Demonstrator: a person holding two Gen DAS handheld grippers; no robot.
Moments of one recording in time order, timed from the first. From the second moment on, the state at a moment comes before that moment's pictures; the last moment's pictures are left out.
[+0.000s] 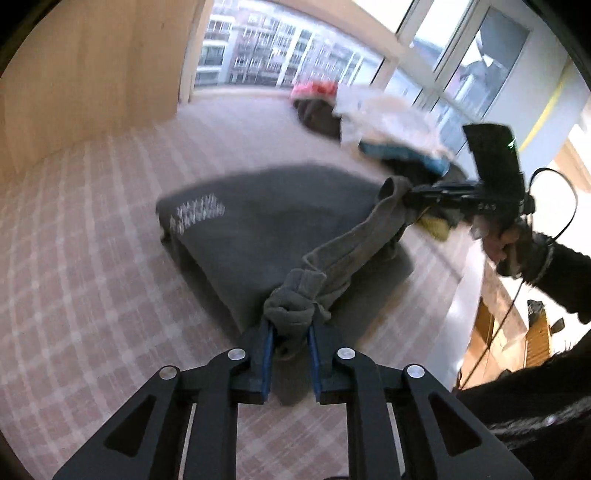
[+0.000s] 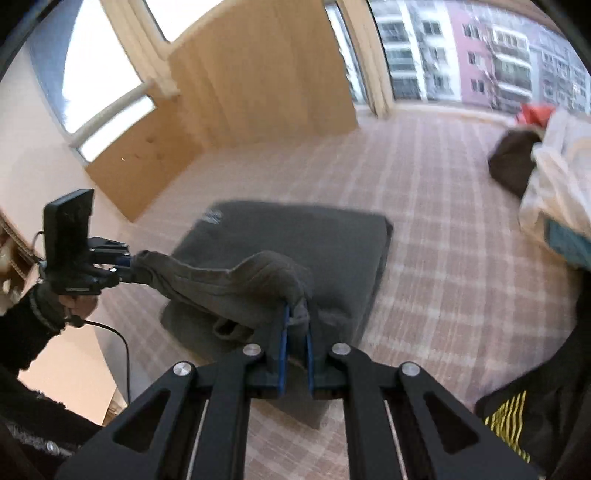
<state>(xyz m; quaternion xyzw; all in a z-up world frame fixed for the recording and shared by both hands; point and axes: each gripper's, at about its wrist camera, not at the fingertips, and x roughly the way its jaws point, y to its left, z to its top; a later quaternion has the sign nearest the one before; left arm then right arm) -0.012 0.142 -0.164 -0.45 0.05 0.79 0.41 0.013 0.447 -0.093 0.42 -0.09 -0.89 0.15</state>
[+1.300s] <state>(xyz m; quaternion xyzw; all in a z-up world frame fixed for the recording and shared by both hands) -0.153 0.159 -0.205 -0.52 0.07 0.78 0.34 -0.166 0.445 -0.156 0.53 -0.10 -0.82 0.16</state>
